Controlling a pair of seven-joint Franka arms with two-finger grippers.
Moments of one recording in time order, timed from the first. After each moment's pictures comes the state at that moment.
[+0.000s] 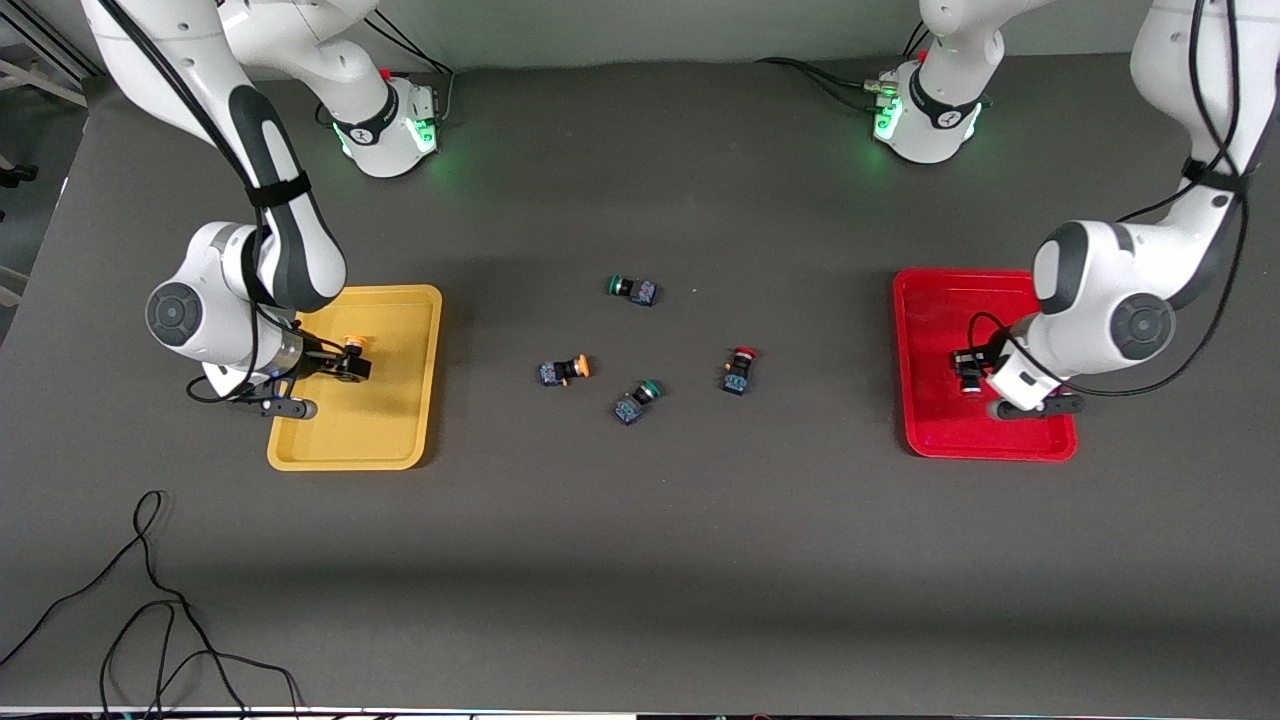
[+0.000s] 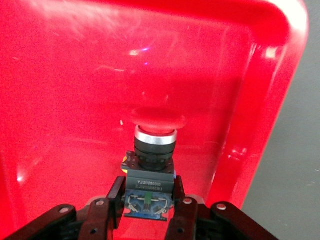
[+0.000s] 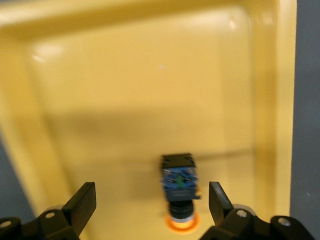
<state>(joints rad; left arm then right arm) 0.42 0.36 -0.42 -2.21 0.10 2.30 -0.18 0.57 0.29 -0.54 -2.25 0.26 2.36 0.01</state>
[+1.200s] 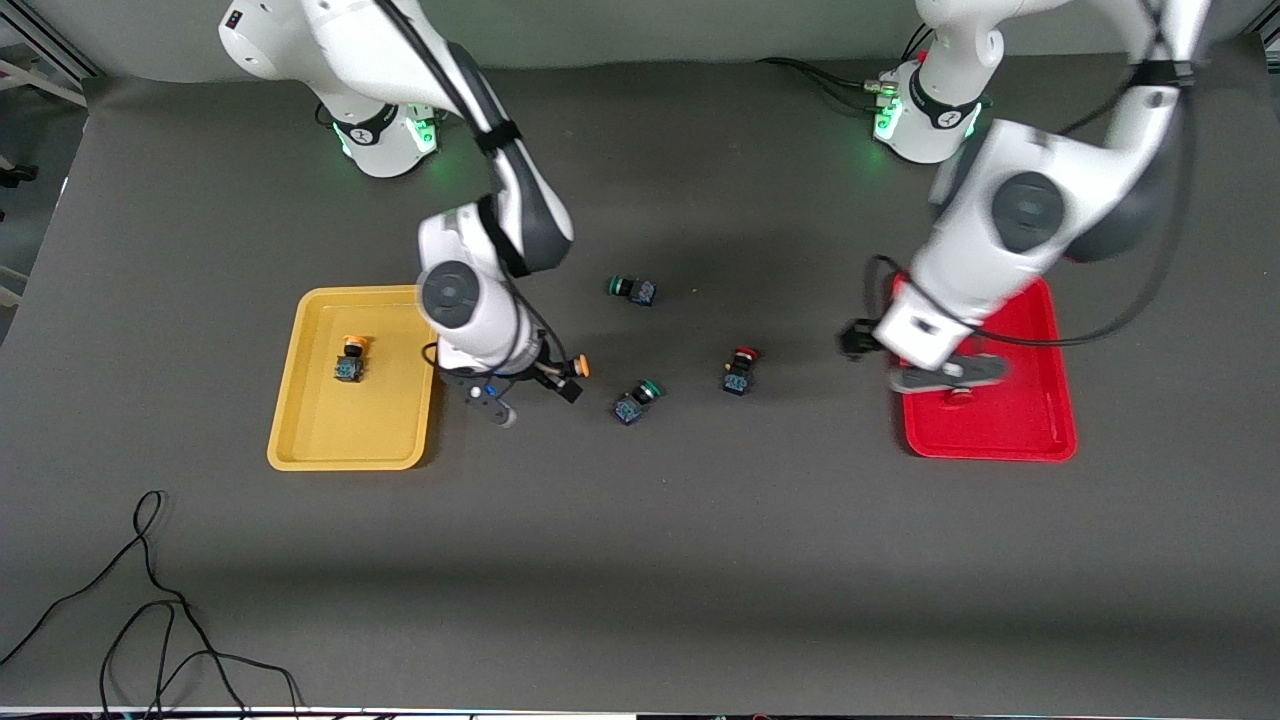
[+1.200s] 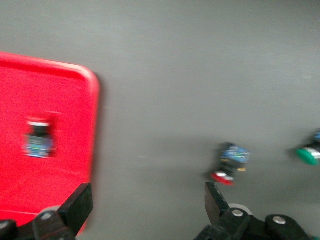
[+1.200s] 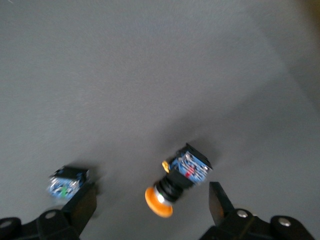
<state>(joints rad) 0.12 0.15 -0.59 -2.02 0.07 2.18 -0.64 1.06 0.60 -0.52 -1.85 0.50 2.32 0.96</state>
